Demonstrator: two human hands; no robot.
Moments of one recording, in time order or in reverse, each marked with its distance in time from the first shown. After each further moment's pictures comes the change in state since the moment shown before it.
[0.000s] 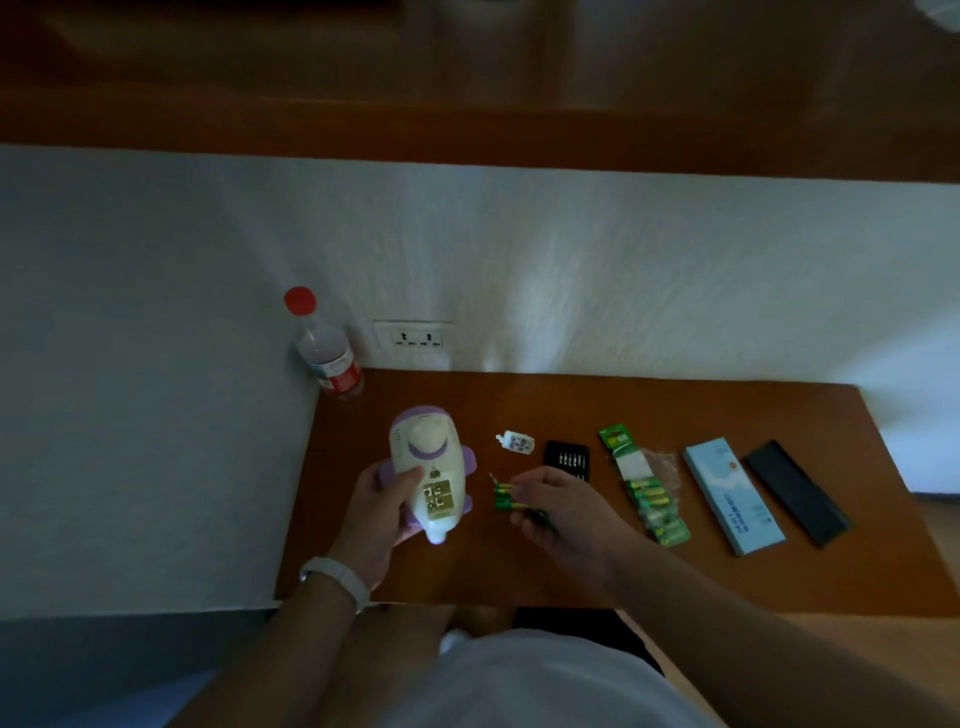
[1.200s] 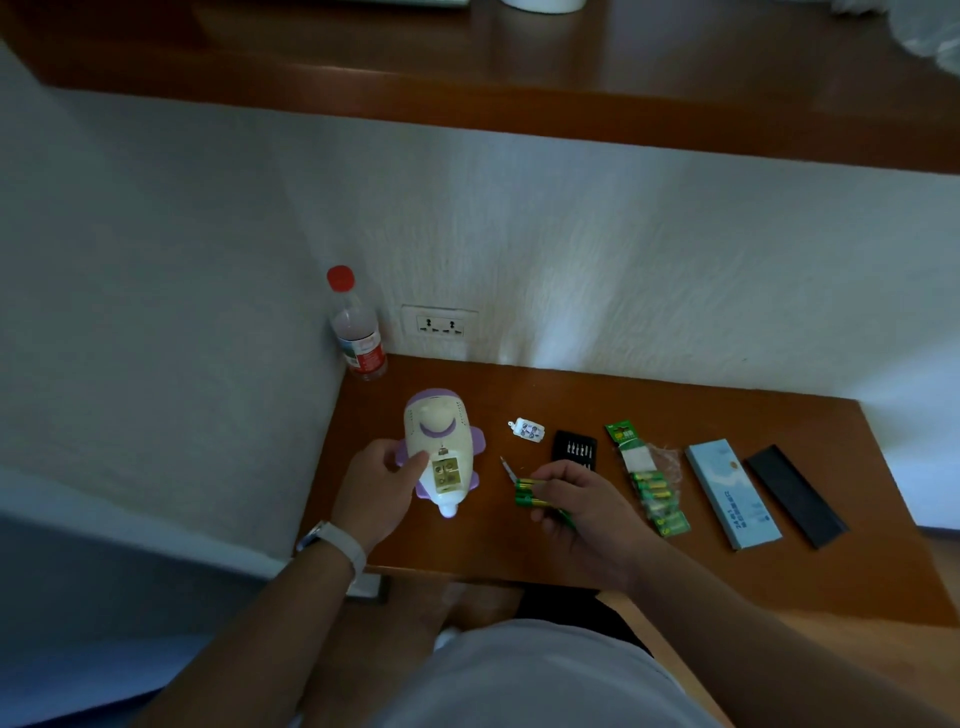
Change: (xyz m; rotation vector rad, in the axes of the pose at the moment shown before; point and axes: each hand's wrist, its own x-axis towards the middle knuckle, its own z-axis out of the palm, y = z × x) left_hand -0.044 0.018 -0.008 0.714 0.173 0.323; right_hand -0.032 0.021 -0.007 -0.095 -0.084 -0.141
